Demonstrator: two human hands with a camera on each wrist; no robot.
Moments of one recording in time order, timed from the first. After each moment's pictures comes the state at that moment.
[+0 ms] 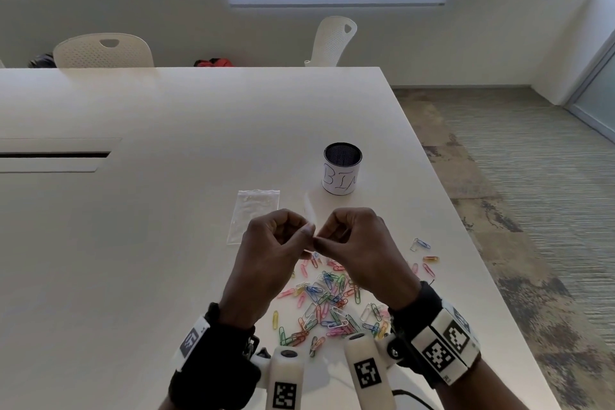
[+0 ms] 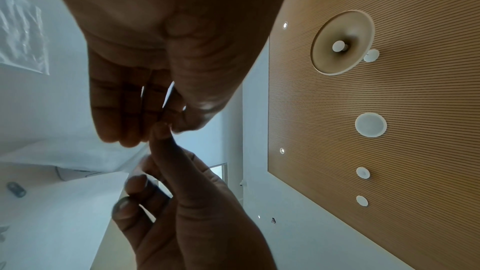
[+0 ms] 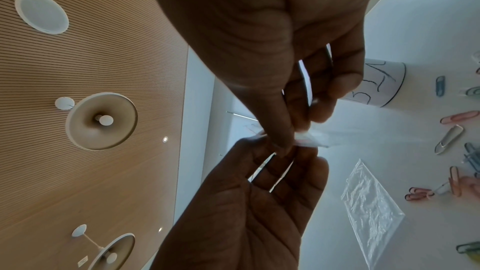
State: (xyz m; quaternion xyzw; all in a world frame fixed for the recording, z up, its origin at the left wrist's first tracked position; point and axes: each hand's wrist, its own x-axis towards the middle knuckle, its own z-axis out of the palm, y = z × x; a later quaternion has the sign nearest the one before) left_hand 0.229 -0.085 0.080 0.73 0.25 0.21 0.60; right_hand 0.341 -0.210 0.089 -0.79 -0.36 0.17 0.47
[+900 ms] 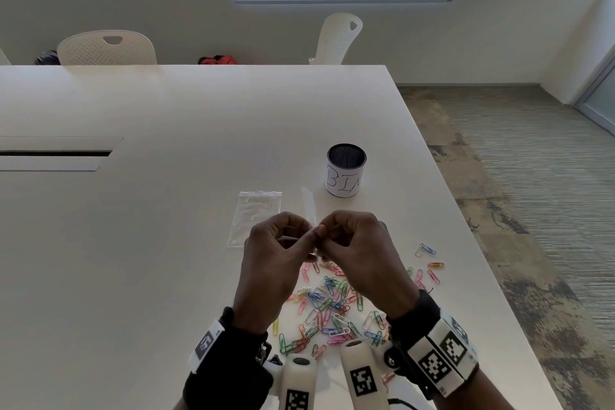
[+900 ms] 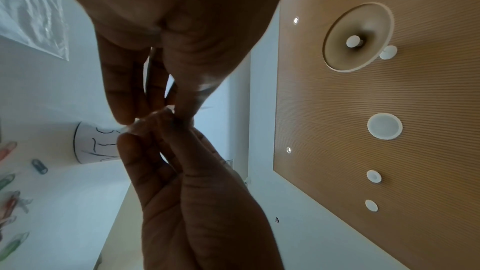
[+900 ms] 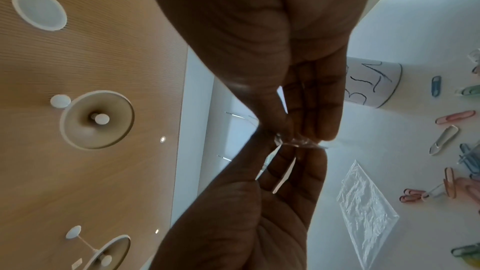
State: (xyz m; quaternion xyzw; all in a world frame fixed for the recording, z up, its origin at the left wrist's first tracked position) left_hand 0.239 -0.088 0.070 0.70 0.27 0.25 0.62; right_hand 0.345 -0.203 0.080 -0.76 -0.35 0.18 0.51
